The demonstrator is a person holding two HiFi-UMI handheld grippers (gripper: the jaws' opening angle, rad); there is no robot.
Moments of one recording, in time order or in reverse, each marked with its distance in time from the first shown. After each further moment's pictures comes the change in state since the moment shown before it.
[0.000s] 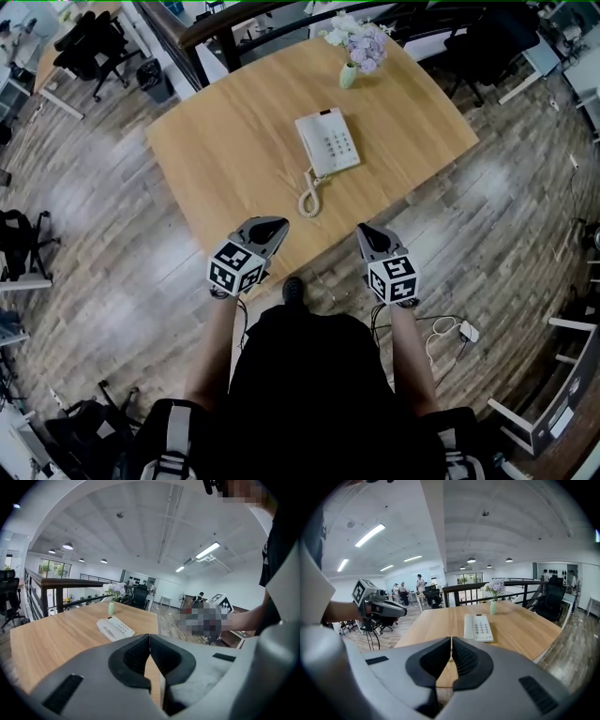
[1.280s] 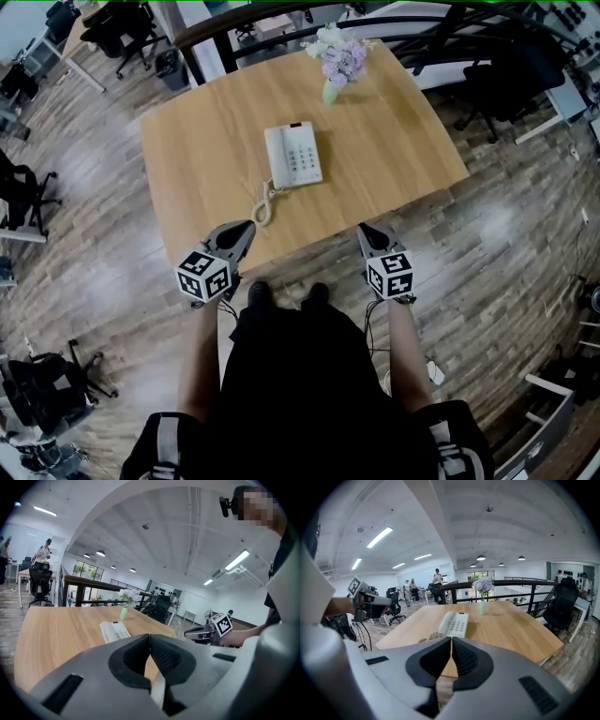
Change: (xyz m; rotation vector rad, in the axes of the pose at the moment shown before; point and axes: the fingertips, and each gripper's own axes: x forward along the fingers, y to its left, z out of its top) left arm 0.078 -0.047 0.039 -0.224 -0.146 0.306; right arm -0.025 -0.190 -0.010 -0.098 0.028 0.141
